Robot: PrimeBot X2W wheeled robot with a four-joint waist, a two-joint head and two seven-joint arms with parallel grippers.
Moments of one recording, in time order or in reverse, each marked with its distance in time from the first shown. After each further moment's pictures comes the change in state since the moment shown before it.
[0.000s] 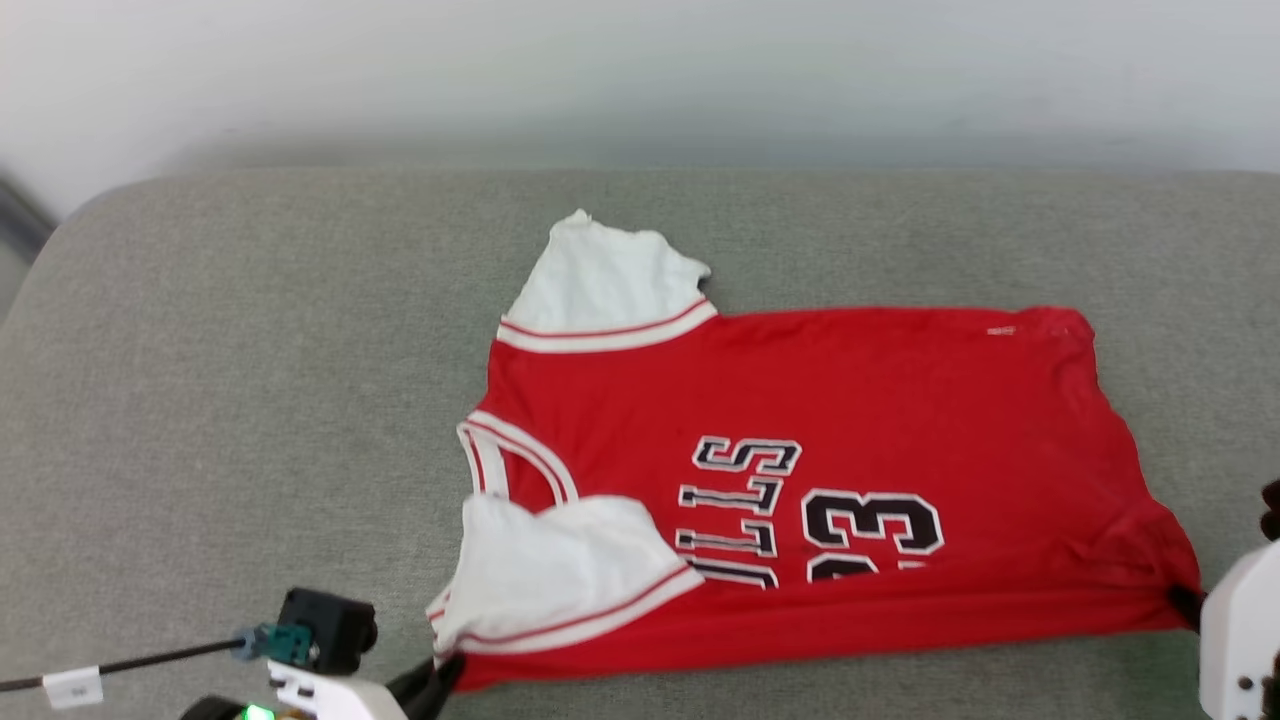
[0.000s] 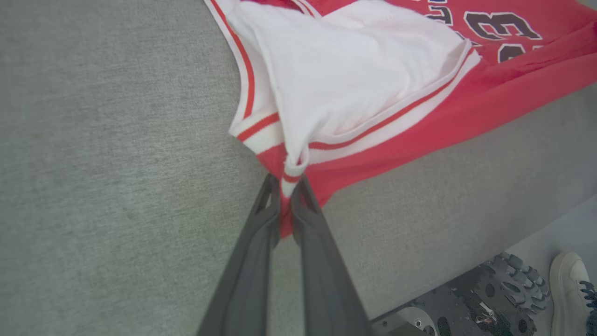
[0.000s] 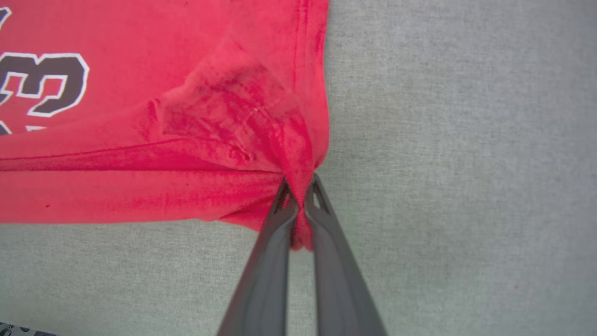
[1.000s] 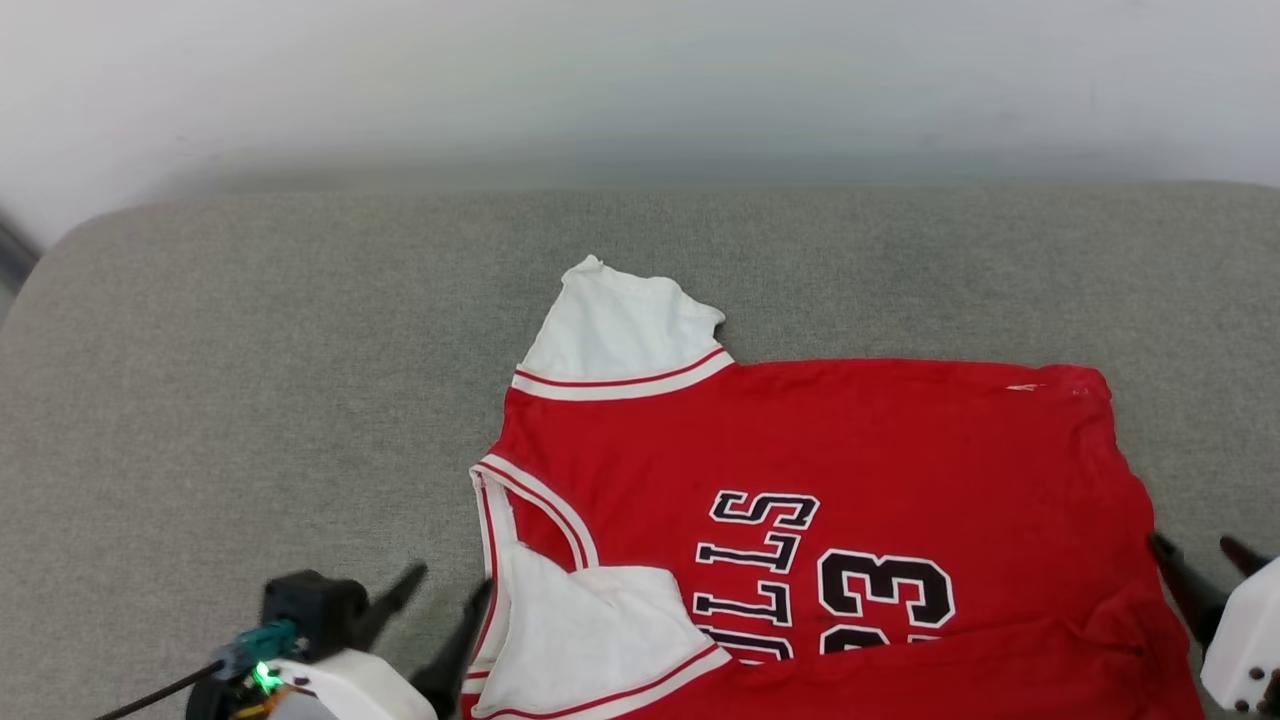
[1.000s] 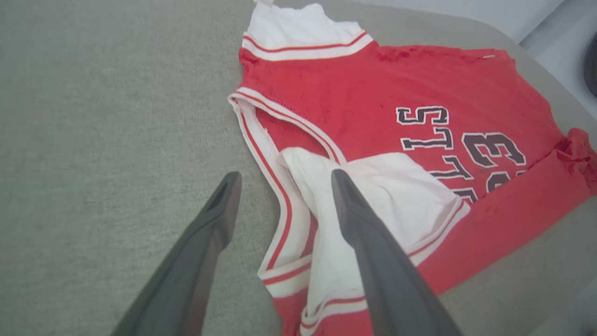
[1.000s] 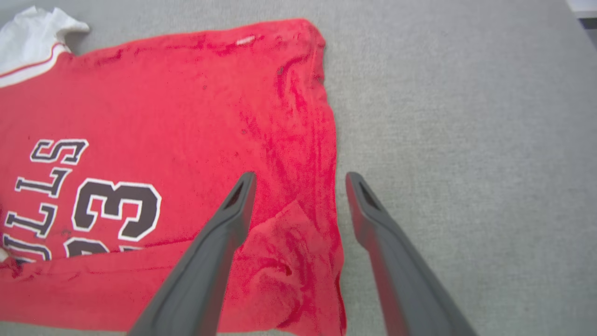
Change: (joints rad) left arm -0.001 -0.107 0.007 0.135 0.040 -0.069 -0.218; right arm 0.067 0.030 -0.040 -0.021 0.058 0.000 -0.193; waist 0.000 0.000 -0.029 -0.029
